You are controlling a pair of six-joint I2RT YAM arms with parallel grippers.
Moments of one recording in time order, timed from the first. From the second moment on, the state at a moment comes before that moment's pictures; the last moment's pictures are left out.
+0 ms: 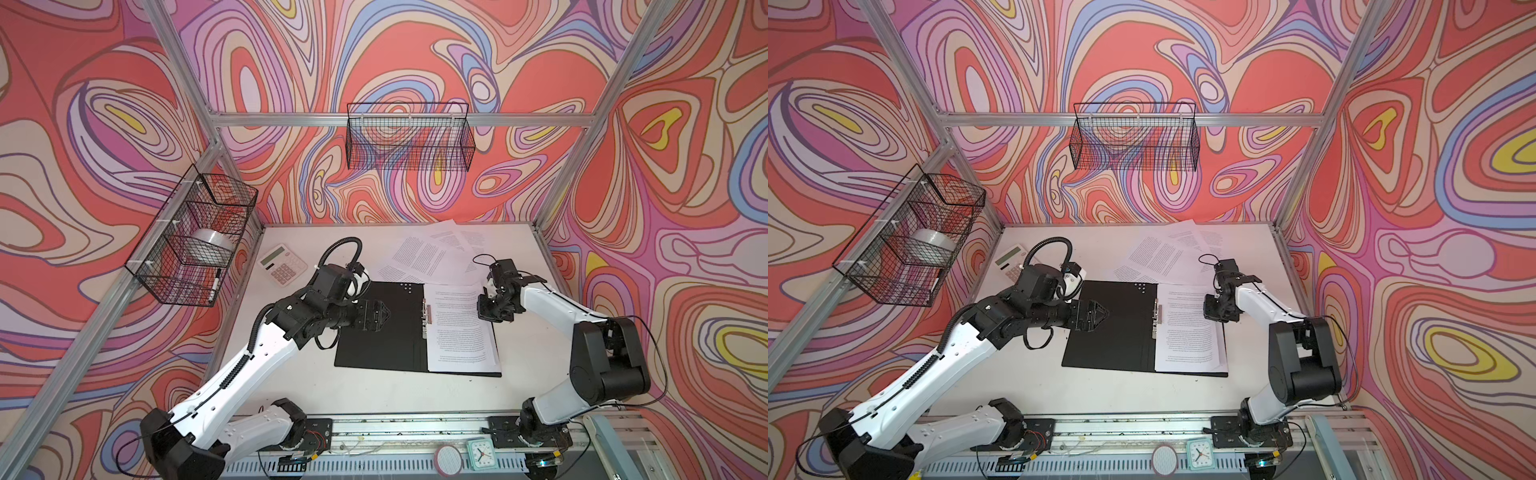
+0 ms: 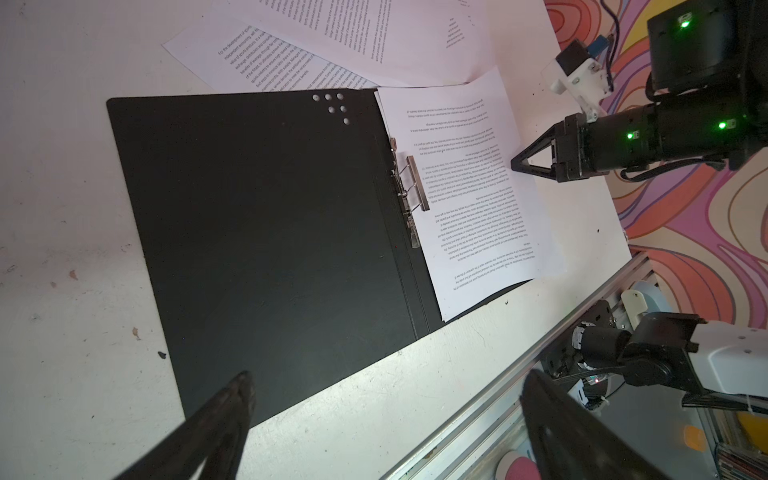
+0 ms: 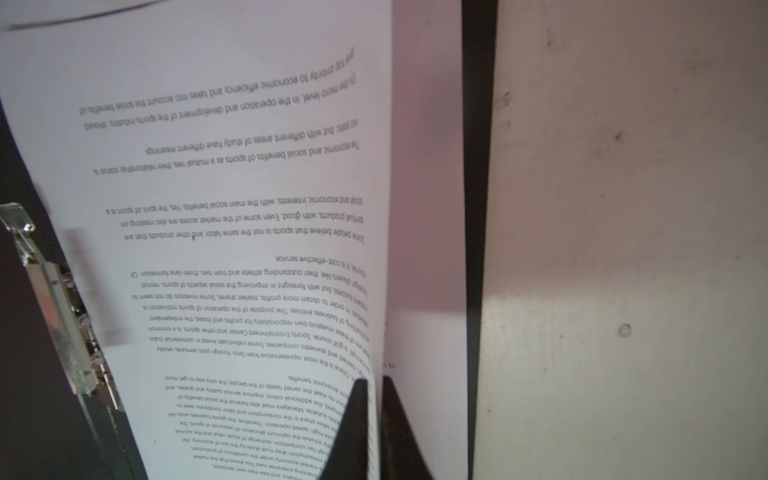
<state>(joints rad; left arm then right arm) -0.59 1.10 1.09 -0.82 0.20 -0.45 0.12 1.57 0.98 -0.73 -0.12 0.30</state>
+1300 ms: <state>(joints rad) -0.57 1.33 0.96 -0.59 0.31 -0.68 0.03 1.79 1.04 -0.33 -0.24 0.37</state>
